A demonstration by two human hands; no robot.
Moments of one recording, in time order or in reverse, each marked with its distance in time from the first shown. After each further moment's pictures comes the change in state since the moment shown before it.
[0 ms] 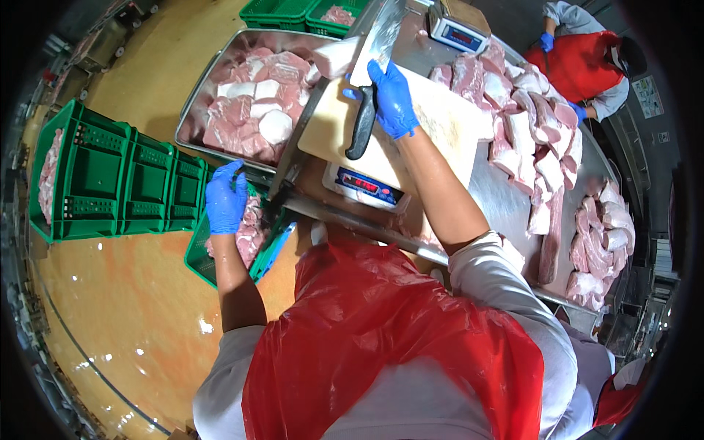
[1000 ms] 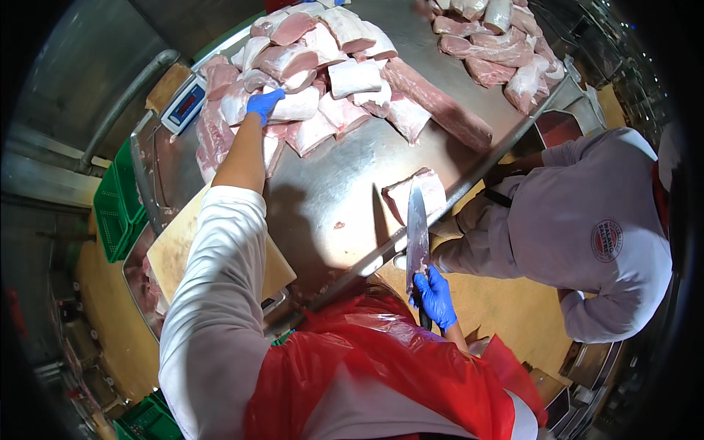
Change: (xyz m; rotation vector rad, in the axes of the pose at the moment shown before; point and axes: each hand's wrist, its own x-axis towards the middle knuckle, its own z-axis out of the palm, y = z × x) left_hand 0.209 0.516 0.627 -0.323 -1.129 0.059; right_hand -0.481 -0.075 -0.246 -0.321 1.089 0.322
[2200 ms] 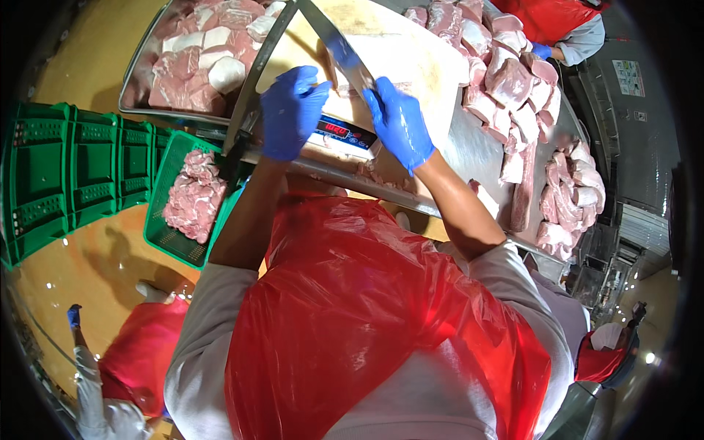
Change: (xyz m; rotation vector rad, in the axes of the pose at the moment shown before) left_hand -0.589 -0.241 -0.112 -0.059 1.121 0.337; right_hand -0.025 -0.111 0.381 -0.960 -0.699 -1.280
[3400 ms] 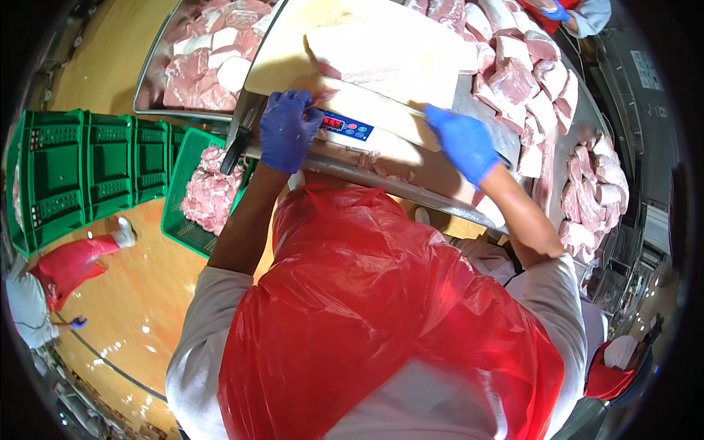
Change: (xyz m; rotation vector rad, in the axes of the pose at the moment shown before) left_hand -0.039 0.010 0.006 0.473 -0.160 0.130; right_hand -0.055 0.065 -0.103 -0.439 -0.439 -0.043
